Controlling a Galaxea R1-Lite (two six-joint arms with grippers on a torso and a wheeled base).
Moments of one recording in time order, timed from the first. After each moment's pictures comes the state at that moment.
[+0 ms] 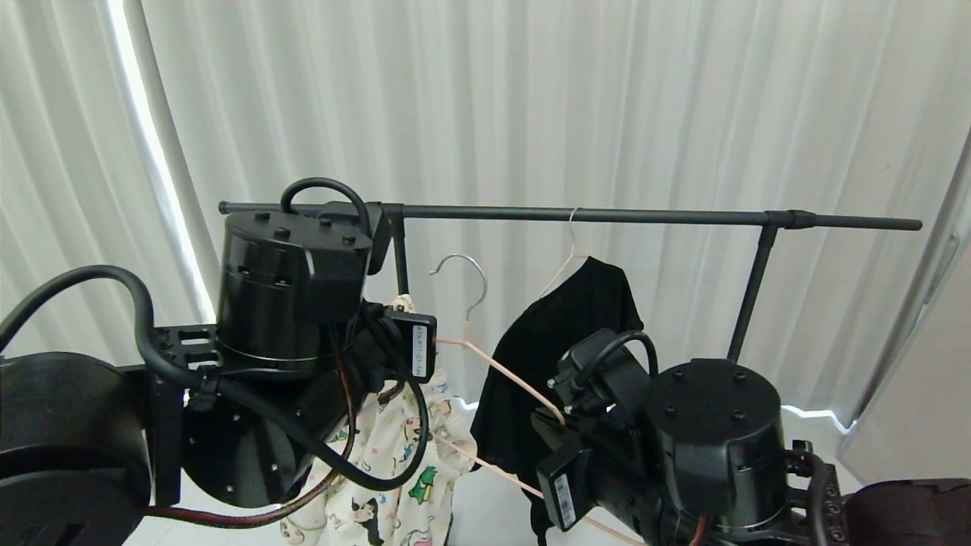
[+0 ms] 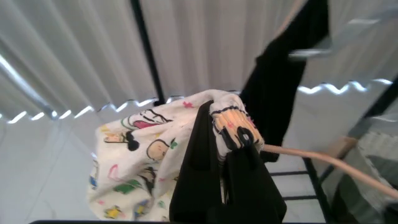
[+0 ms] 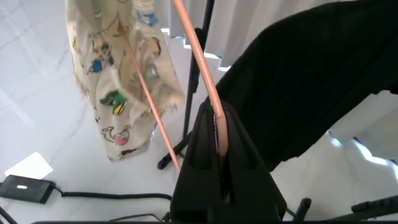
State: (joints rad) left arm -0.77 1.56 -0.89 -0.26 0.62 -0.14; right arm 1.12 1.77 -0.76 -0.67 -0.38 0.17
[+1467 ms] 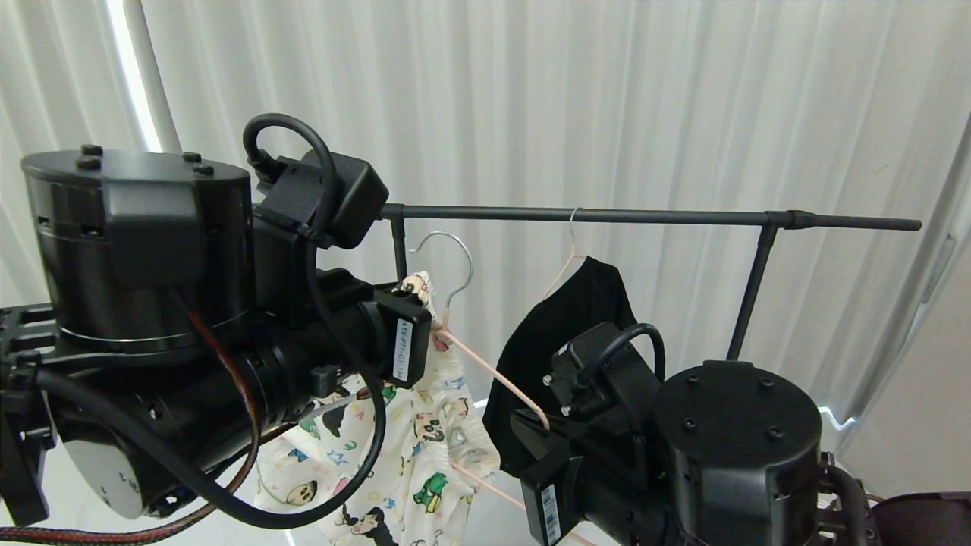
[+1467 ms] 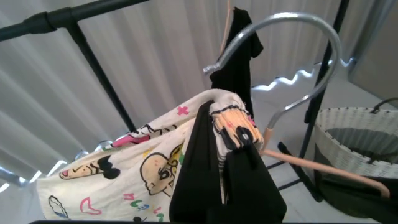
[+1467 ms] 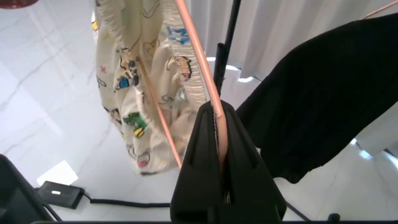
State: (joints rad) left arm -0.78 1.44 -0.89 -0.27 0.36 0.06; right arm 1.19 1.74 -0.78 -0.67 -0.38 0.23
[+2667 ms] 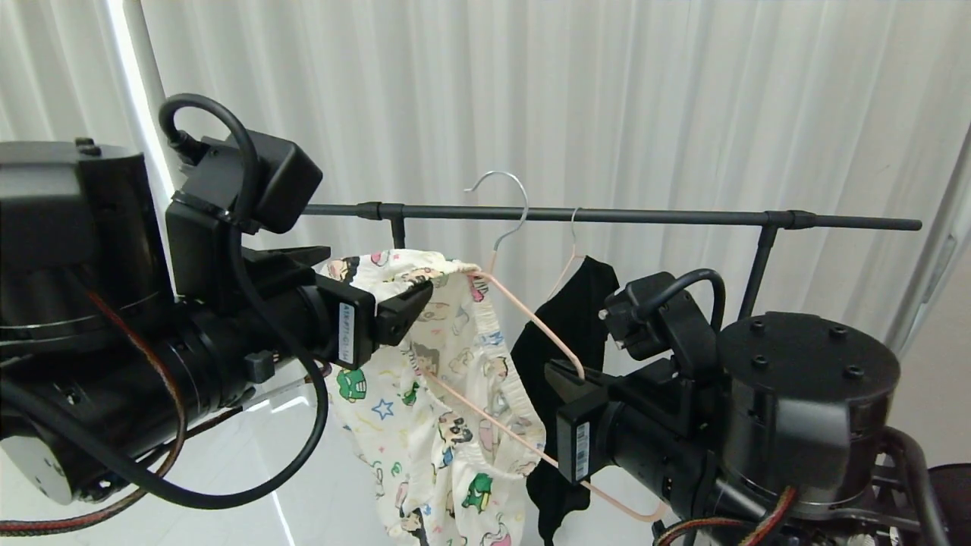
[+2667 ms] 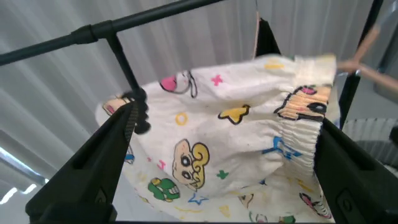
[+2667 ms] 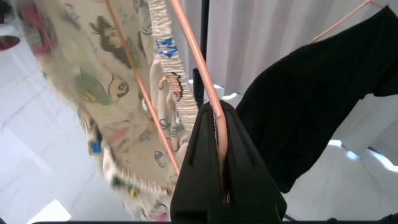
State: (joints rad) left arm -0.68 1.37 -0.83 -0.32 0.33 0.14; right arm 1.13 1.68 -0.78 -0.71 -0.44 0.24
